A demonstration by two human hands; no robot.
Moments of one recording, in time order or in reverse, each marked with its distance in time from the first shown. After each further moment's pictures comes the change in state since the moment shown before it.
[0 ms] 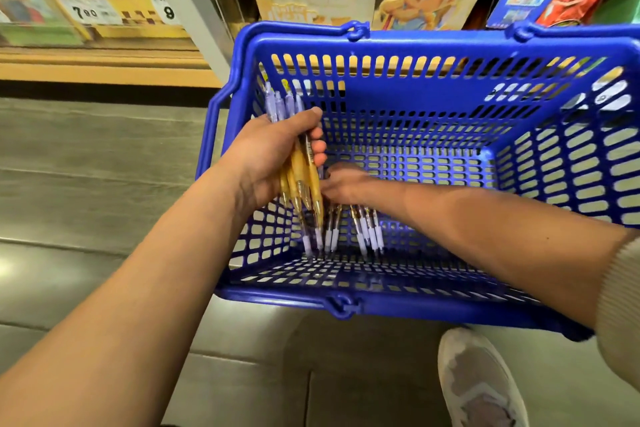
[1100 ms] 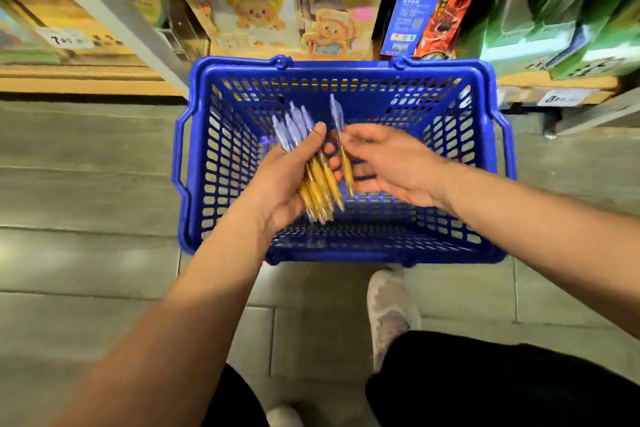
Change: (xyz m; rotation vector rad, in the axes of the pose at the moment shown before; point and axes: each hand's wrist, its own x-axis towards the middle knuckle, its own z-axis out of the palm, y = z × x) left_hand -0.080 0.011 0.118 -0.238 -0.085 -0.178; right_hand -0.241 0.025 -0.131 0.984 -0.049 -0.125
